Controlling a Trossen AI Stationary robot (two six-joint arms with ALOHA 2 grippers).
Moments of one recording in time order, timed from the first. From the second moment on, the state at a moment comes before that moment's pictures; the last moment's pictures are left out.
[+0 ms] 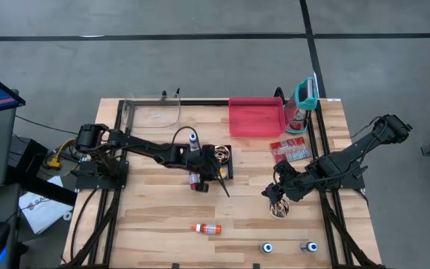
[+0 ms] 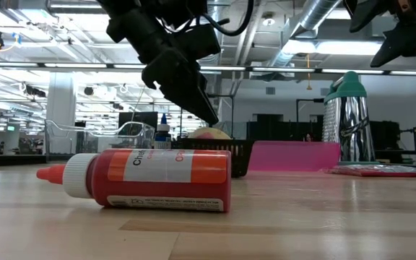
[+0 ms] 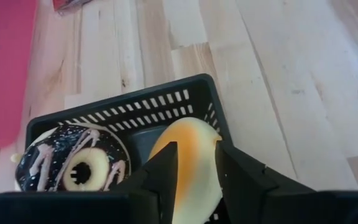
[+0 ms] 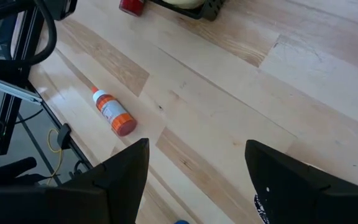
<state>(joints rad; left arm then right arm) -0.04 1.74 1.06 -0.15 -0.08 0.21 0.54 1.16 0.90 -0.70 0.32 1.51</state>
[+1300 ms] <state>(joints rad) 0.10 1.65 0.99 -0.08 0.03 -0.13 0.56 1.16 0.90 -0.69 0.32 1.52</state>
